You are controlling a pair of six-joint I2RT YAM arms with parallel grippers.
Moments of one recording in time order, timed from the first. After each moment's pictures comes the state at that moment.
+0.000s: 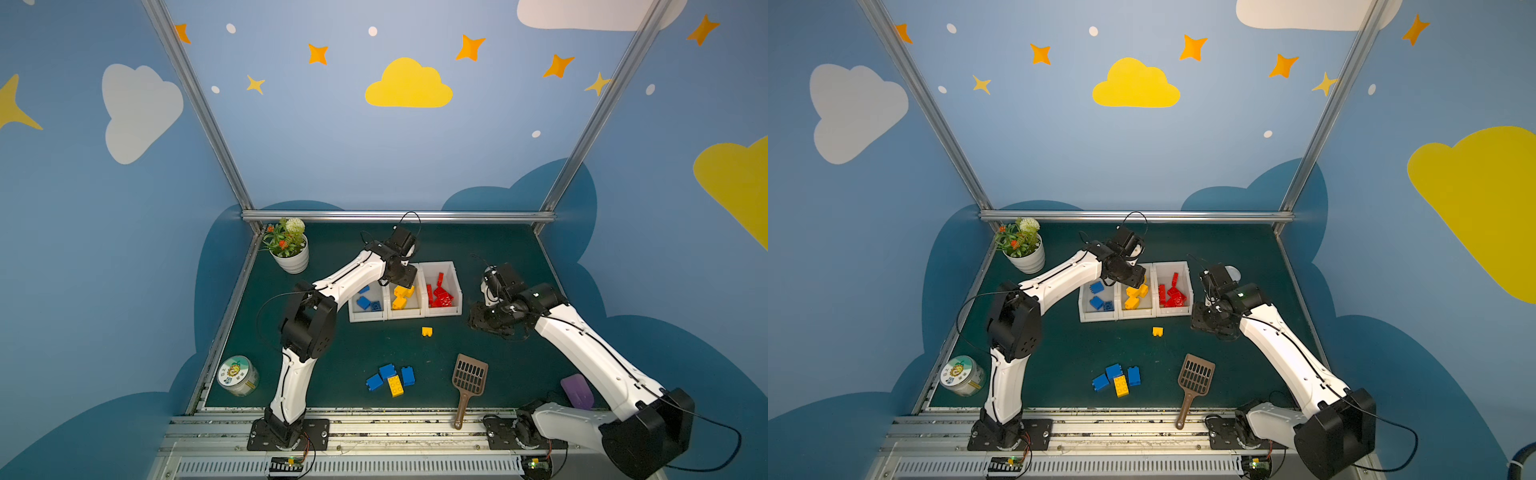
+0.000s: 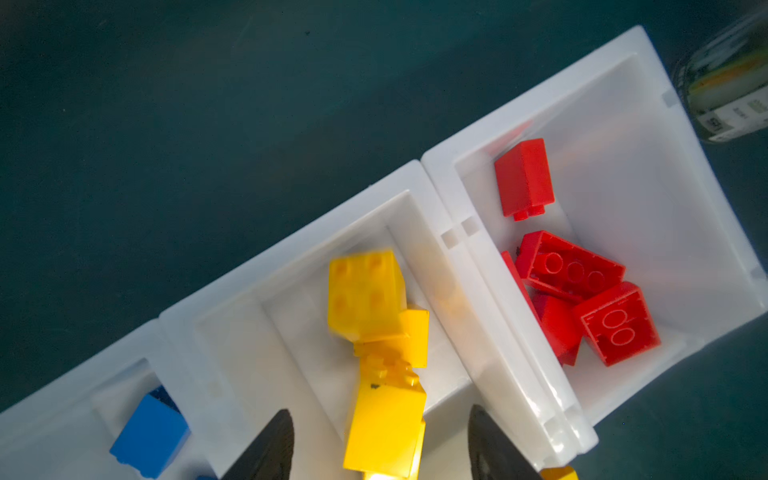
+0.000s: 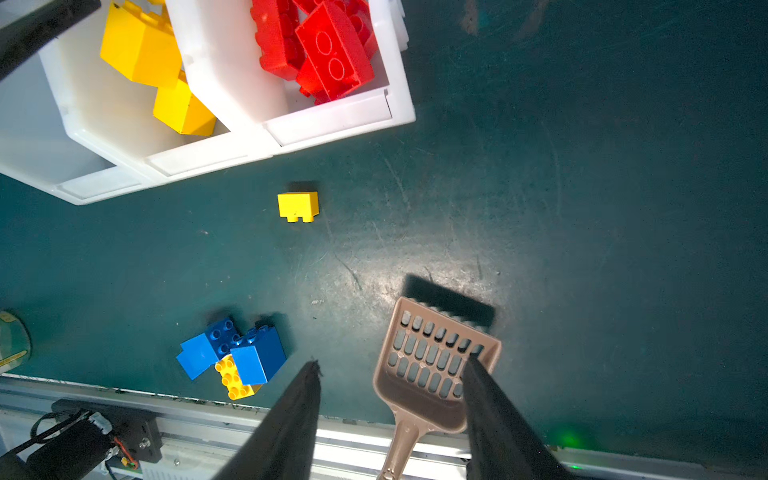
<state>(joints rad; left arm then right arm) -0.60 2.09 1.81 -0.79 -0.01 -0.18 0.47 1.21 1.09 -1.09 -0.08 0.56</state>
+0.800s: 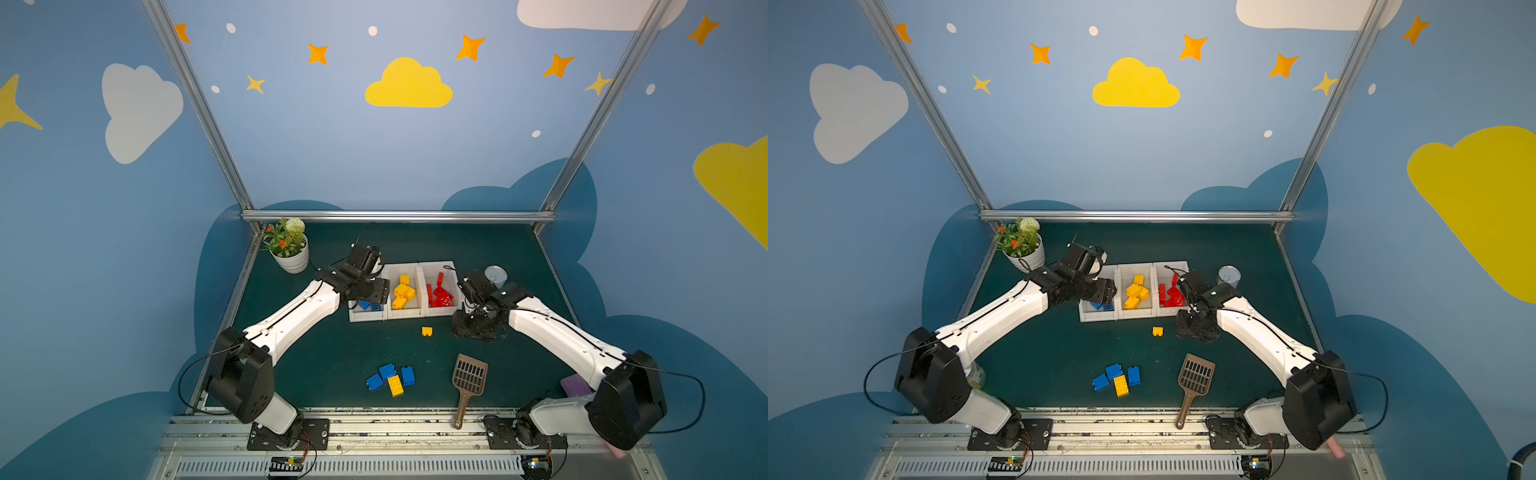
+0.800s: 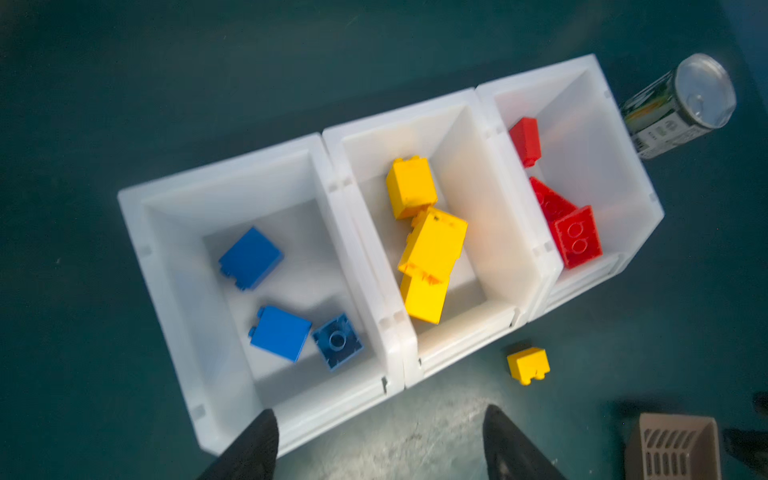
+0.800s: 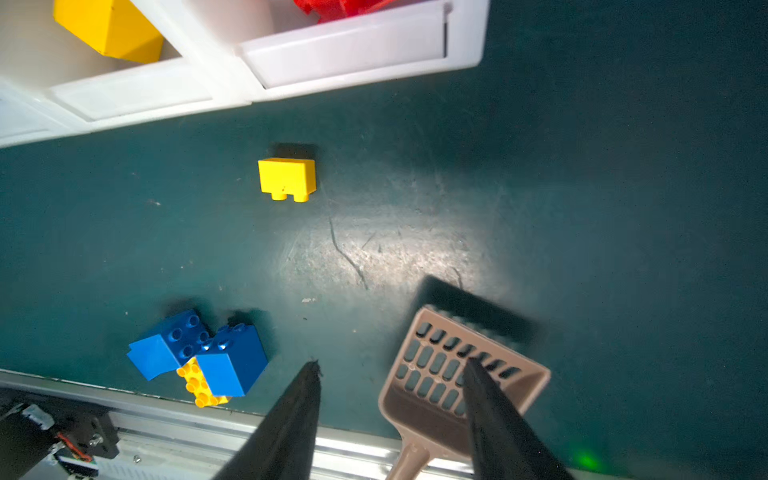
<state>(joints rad) -0.55 1.49 1.19 -0.62 0.01 -0.32 0.62 1.41 1.04 -0.99 -0.07 0.59</state>
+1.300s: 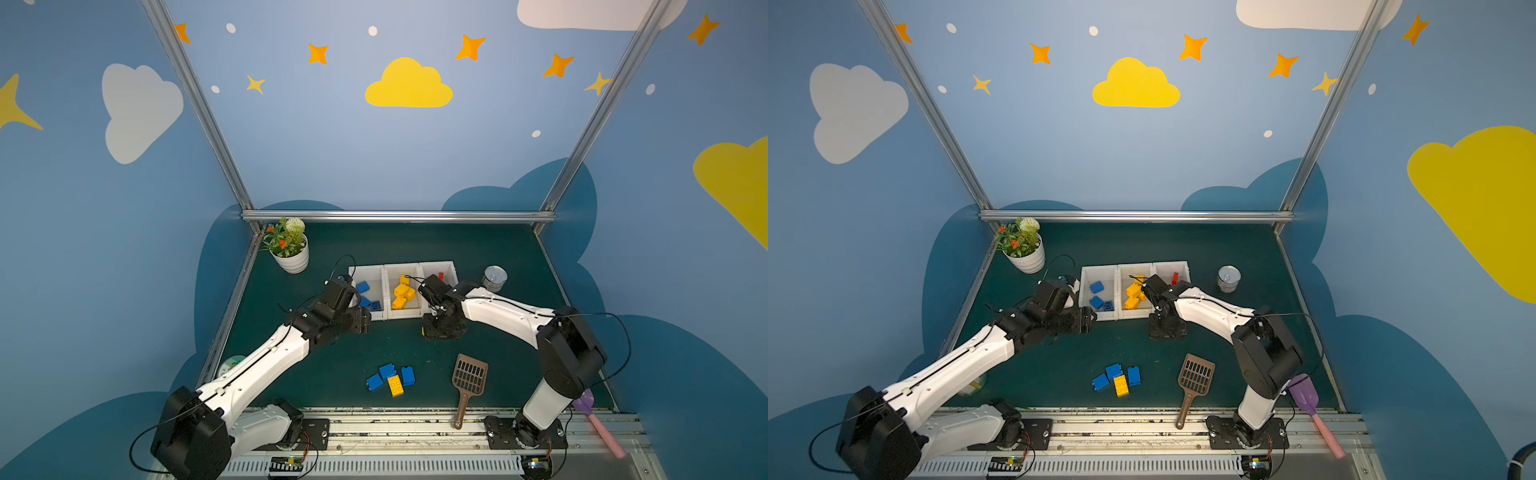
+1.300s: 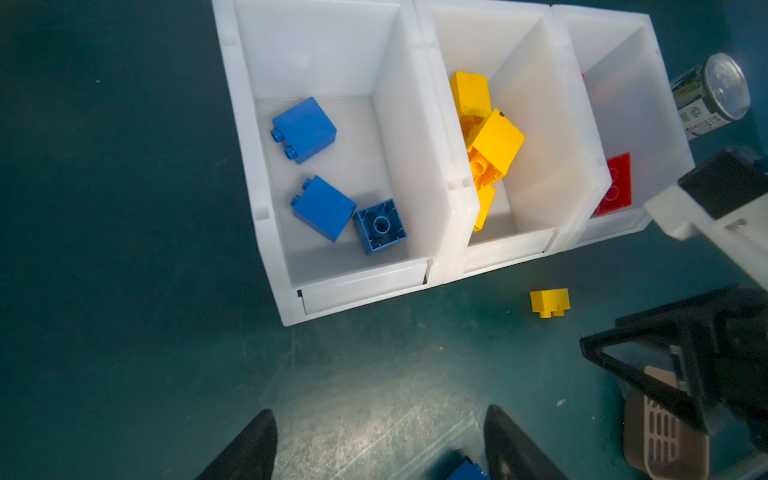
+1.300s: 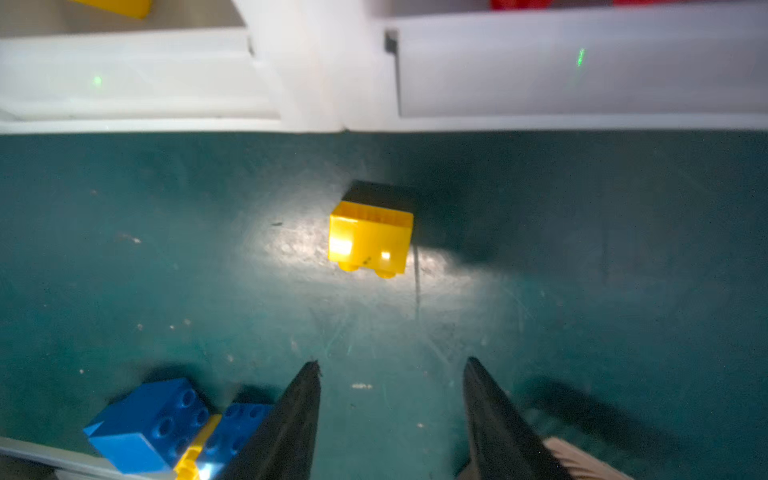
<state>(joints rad) -0.54 1.13 0.80 -0.56 -0.01 -0.48 0.76 1.74 1.18 -0.87 -0.04 0.63</state>
